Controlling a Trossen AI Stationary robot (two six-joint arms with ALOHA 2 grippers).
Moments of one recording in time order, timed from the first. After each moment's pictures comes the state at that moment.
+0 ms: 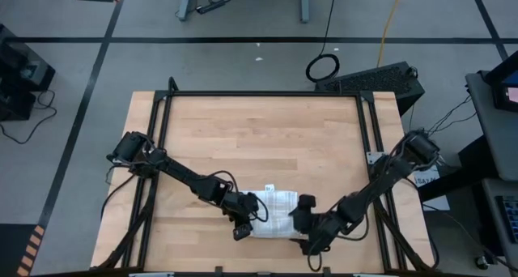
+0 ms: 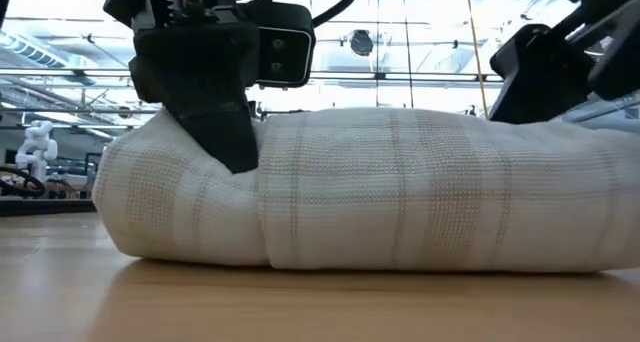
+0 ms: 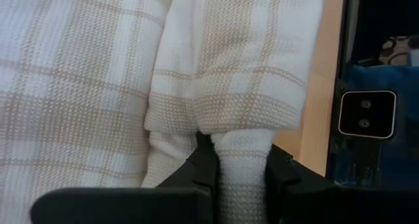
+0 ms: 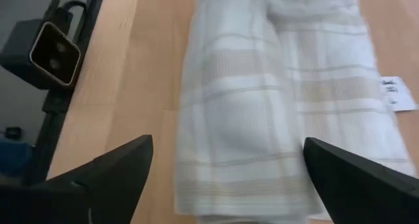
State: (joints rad) left arm -0.37 1.88 1.08 -0.12 0.23 -0.76; right arm 0.70 1.70 0.96 -0.14 0.41 0.60
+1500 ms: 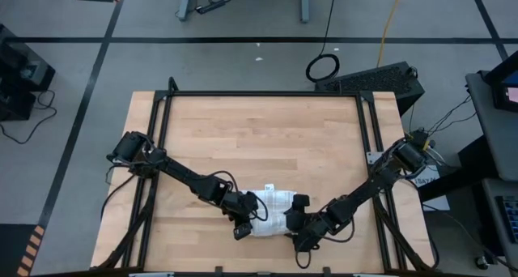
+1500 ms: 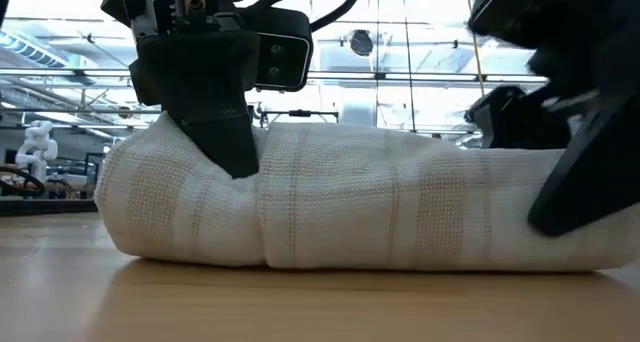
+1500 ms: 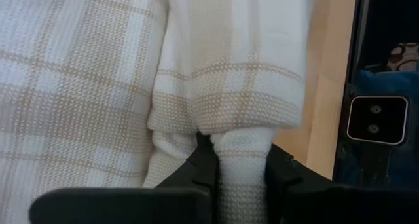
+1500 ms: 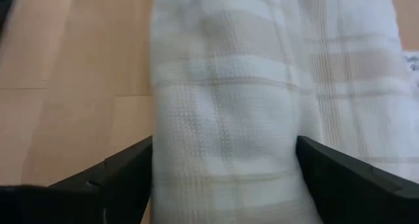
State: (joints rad) left arm -0.37 1.88 1.08 -0.14 0.21 -0.78; right arm 0.65 1.85 0.96 -0.08 0.40 0.57
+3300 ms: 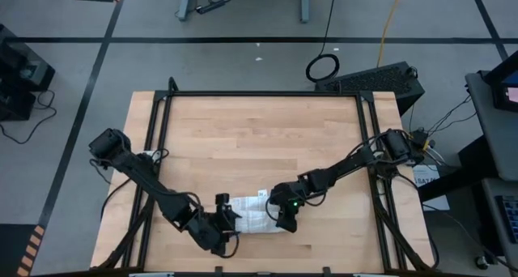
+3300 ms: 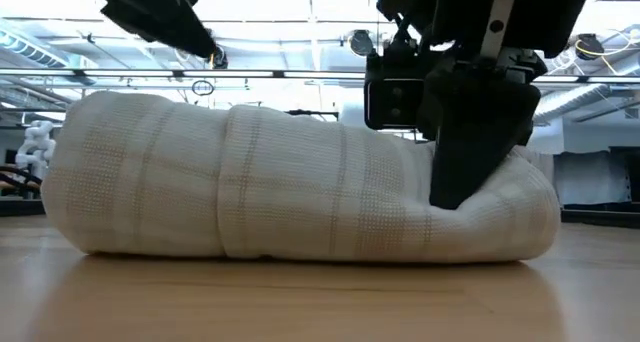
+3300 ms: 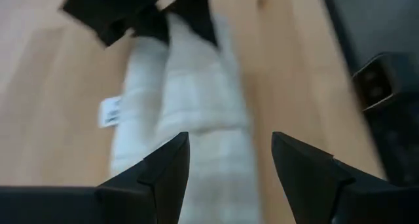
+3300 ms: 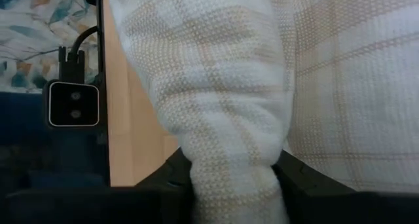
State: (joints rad) left arm -0.68 1.67 1.08 -0.27 -0.45 -0.46; right arm 0.29 1.90 0.96 0.05 -0.39 0.72
